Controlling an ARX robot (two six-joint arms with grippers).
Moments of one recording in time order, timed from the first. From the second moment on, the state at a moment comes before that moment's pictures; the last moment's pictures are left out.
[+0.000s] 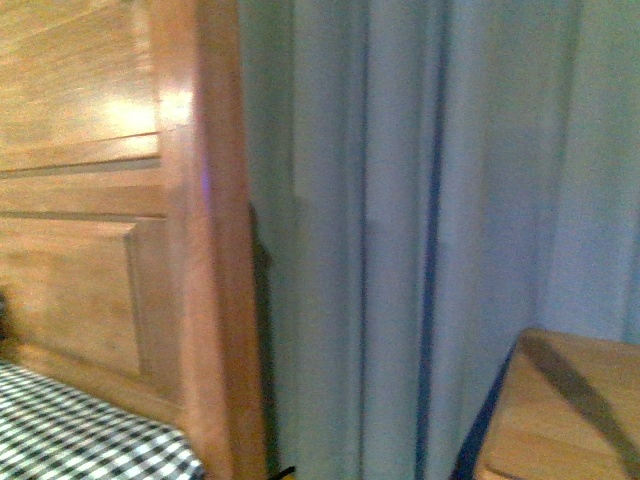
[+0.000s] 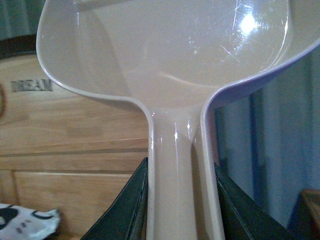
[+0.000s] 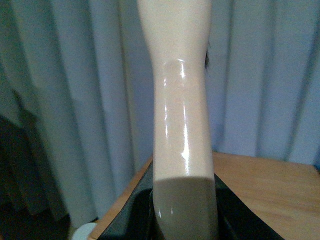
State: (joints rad) left arm 0.32 0.44 0.38 0.63 0.51 -0.10; right arm 0.31 0.49 0.43 0.25 0.34 0.02
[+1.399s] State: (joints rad) left arm 0.32 0.45 0.38 0.62 0.50 -0.10; right arm 0.31 0.49 0.42 0.25 0.34 0.02
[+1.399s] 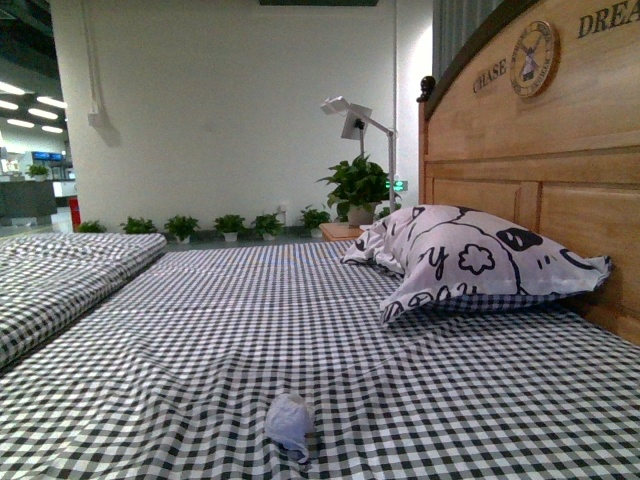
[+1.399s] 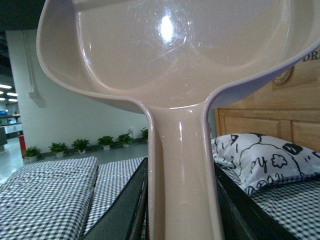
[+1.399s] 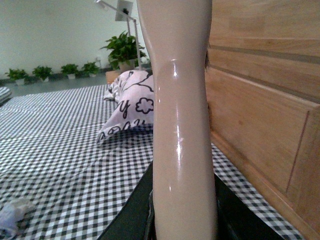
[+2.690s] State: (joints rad) left arm 0.28 1.21 0.74 -0.39 0.61 1.03; right arm 0.31 0.48 0.42 0.25 0.34 0.02
